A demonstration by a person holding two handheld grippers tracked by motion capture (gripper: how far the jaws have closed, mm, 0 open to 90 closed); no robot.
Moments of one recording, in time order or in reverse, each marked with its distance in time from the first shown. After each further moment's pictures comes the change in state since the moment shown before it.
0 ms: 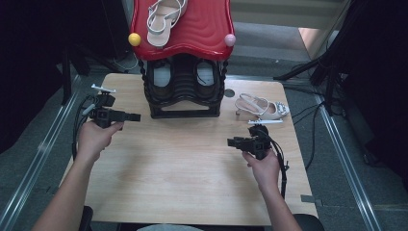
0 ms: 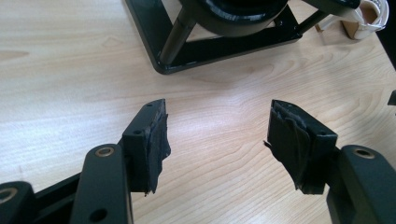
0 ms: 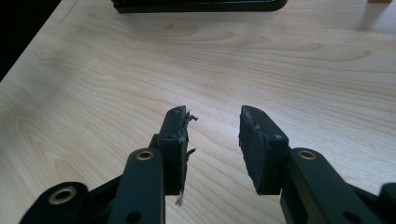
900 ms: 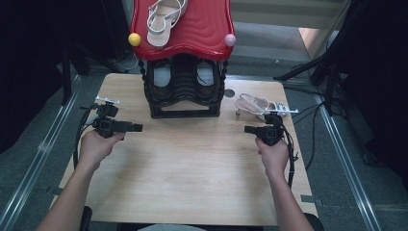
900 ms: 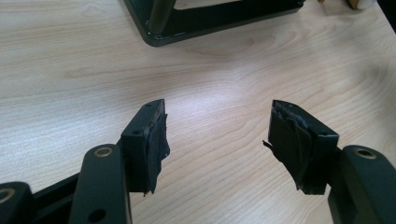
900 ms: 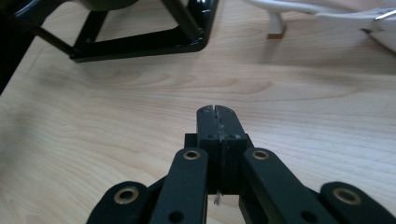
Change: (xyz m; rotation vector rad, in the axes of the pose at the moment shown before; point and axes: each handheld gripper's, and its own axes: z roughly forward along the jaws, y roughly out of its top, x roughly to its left) left arm 0.002 -0.021 0.012 0.032 -0.033 0.063; right arm -0.048 0.029 -0.013 -0.056 -0.087 0.156
